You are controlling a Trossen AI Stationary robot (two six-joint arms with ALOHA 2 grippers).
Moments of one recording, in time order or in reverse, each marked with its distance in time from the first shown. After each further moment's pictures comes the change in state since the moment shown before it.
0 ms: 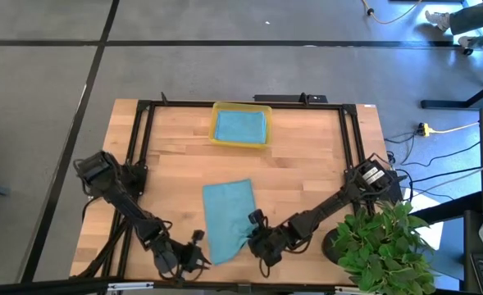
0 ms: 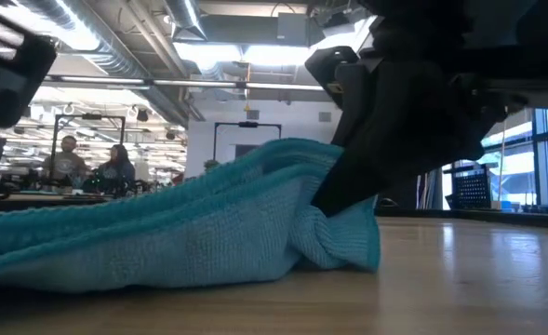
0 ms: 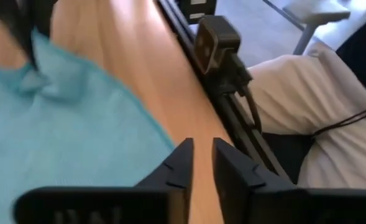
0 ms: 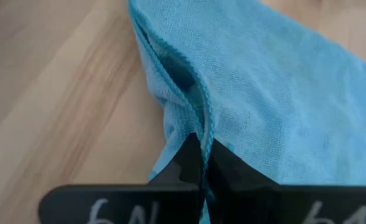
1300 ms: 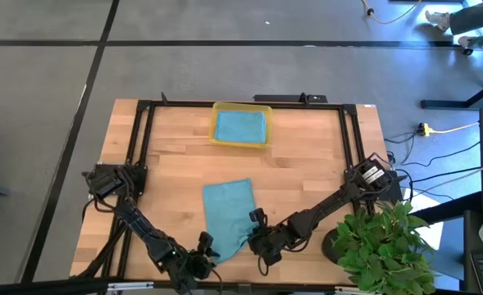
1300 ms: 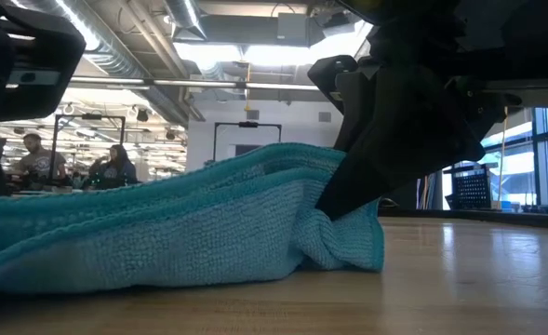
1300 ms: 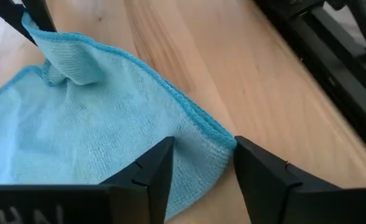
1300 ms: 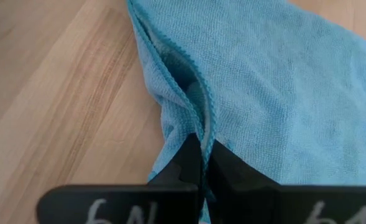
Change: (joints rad) left arm 0.018 0.213 0.341 -0.555 -0.187 0.121; right arm -0.011 -0.003 0.002 -0.029 -0.022 0.056
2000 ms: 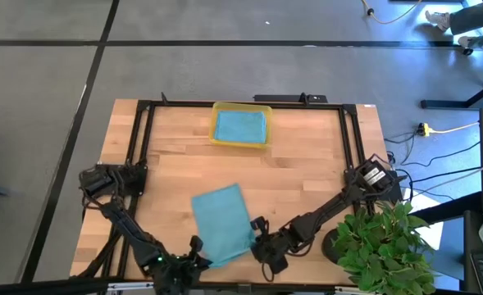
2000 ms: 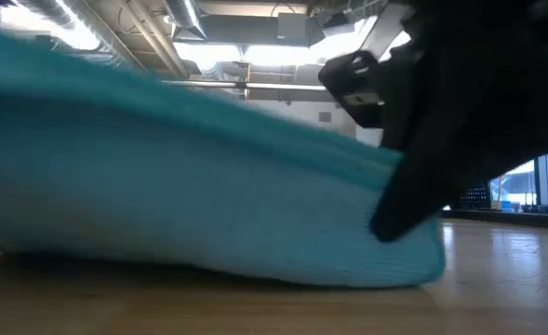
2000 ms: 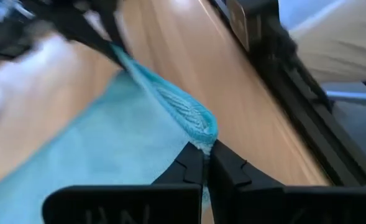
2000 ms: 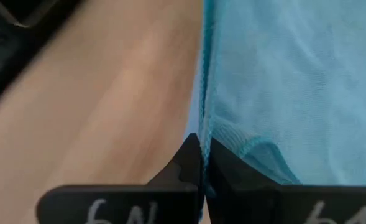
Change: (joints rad) left arm -0.109 -0.073 -0.006 0.025 -0.156 -0.004; right arm 0.029 0.000 0.001 -0.002 -0.128 0.016
